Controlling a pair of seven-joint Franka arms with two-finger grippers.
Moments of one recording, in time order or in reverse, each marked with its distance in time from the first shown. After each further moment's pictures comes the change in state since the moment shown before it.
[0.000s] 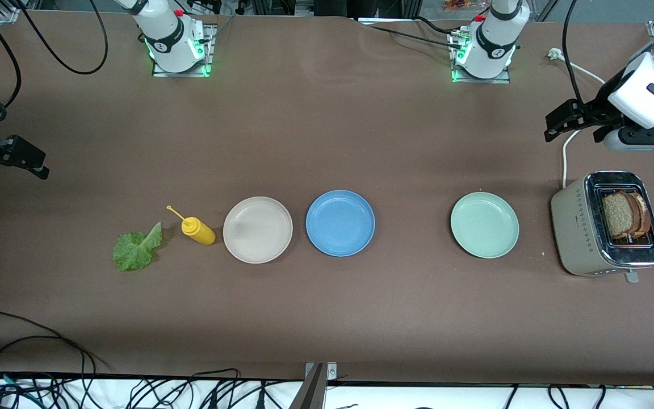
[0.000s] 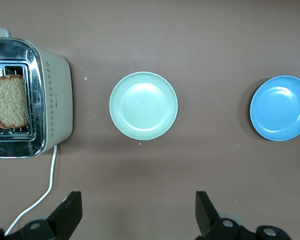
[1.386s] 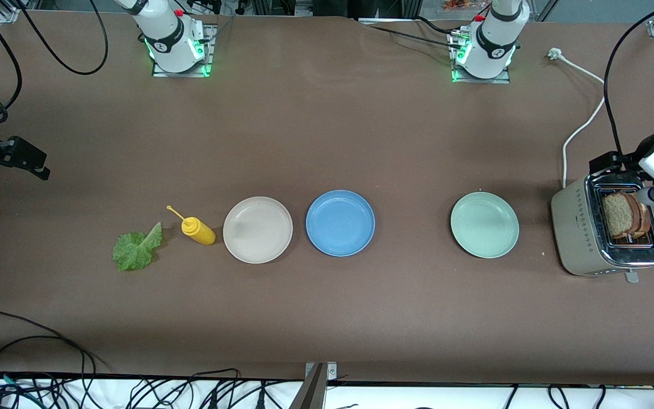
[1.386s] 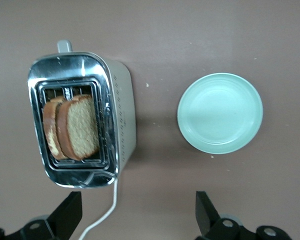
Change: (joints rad) left arm 0.151 0.162 0.009 -0.004 0.174 0.106 0.213; right arm 0.000 0.003 0.000 0.000 0.000 0.000 0.000
